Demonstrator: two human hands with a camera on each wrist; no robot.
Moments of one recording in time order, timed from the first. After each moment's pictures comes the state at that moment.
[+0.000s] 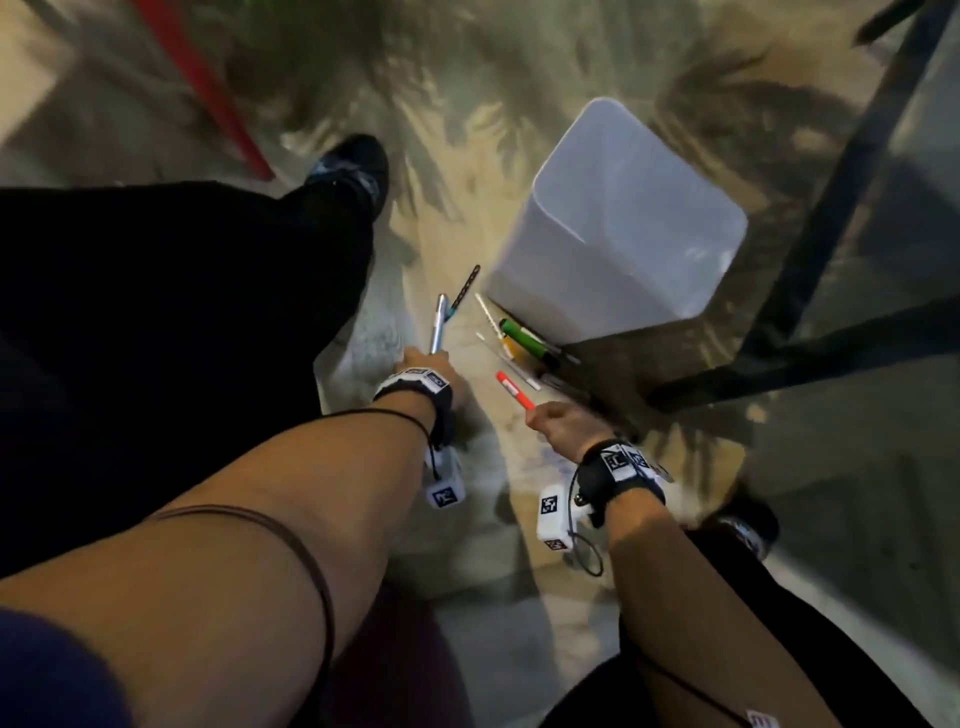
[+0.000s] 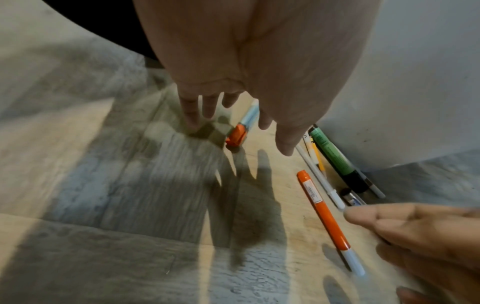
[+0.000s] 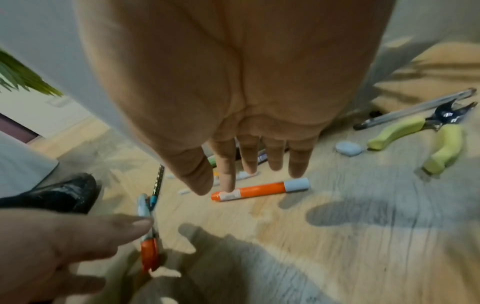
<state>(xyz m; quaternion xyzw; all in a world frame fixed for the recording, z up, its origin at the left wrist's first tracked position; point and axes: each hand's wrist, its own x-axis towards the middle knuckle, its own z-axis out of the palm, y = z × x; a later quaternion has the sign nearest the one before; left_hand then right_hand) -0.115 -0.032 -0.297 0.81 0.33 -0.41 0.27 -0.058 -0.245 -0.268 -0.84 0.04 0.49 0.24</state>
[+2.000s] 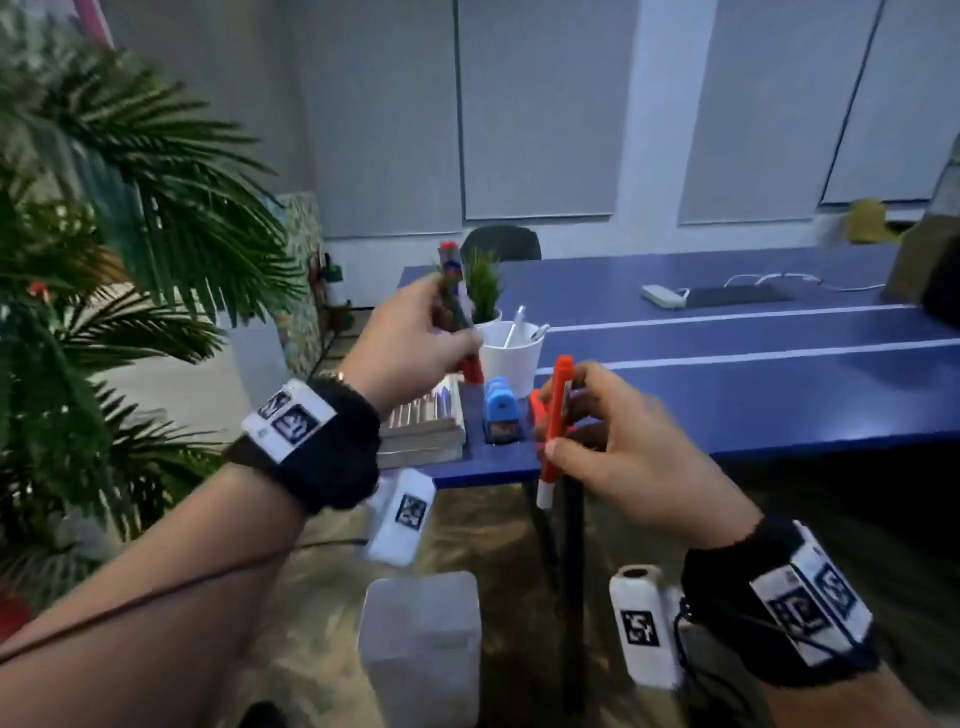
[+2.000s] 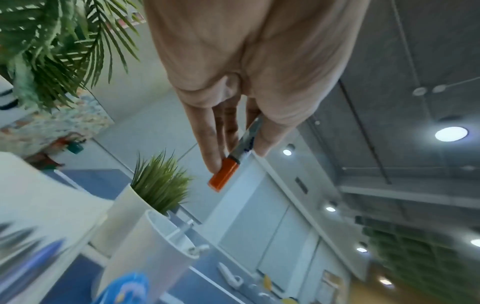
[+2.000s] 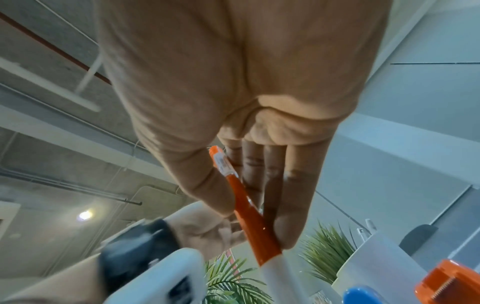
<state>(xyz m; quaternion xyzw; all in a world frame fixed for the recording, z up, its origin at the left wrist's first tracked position) -0.034 -0.131 0.425 0.83 -0.22 0.15 0.49 -0.137 -0.355 0.377 -0.85 -0.18 -0.12 0.48</state>
